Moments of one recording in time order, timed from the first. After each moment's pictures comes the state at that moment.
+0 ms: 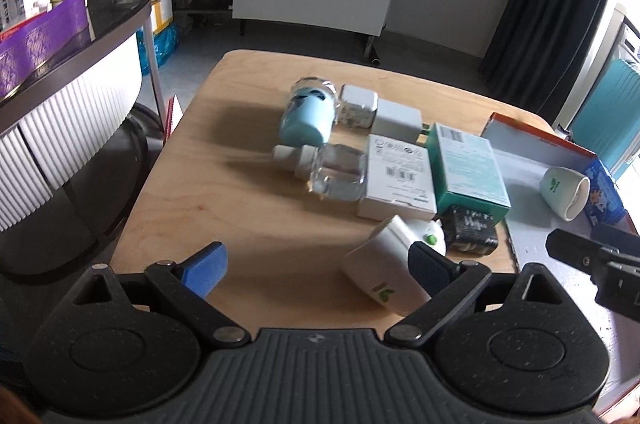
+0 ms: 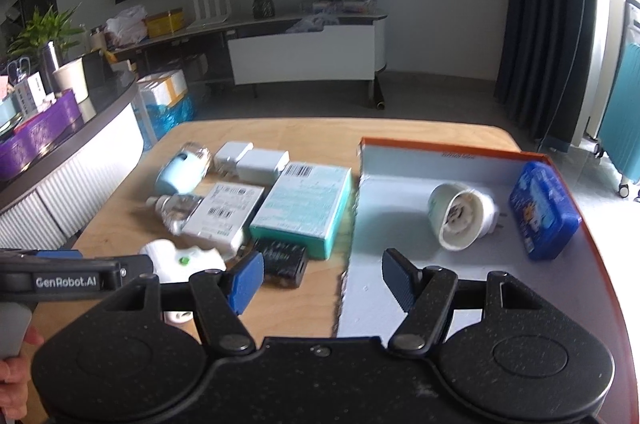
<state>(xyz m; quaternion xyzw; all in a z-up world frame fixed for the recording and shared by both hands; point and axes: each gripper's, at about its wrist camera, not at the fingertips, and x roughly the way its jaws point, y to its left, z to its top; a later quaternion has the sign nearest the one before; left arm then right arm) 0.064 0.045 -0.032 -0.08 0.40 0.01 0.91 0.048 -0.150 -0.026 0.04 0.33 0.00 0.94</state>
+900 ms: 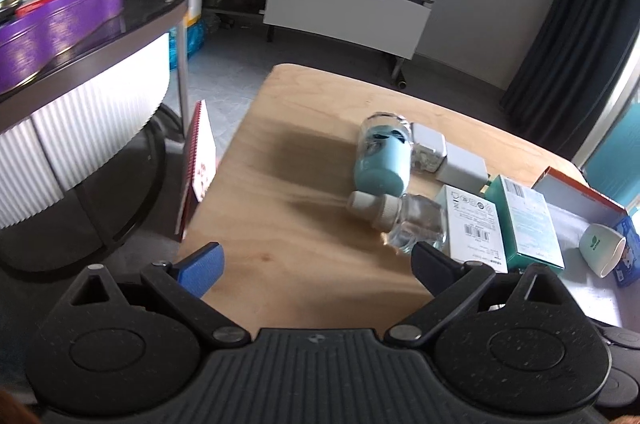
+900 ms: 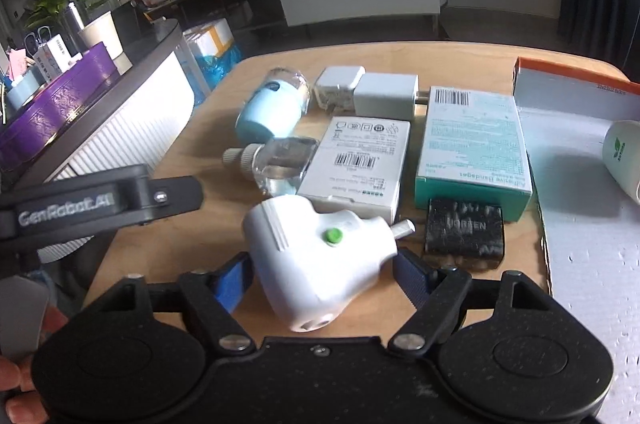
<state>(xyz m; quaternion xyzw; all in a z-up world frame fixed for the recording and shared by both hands) 0.100 0.097 -0.041 -0.12 0.38 0.03 0.92 0.114 -0.062 -0.075 0.08 0.40 0.06 0.91</state>
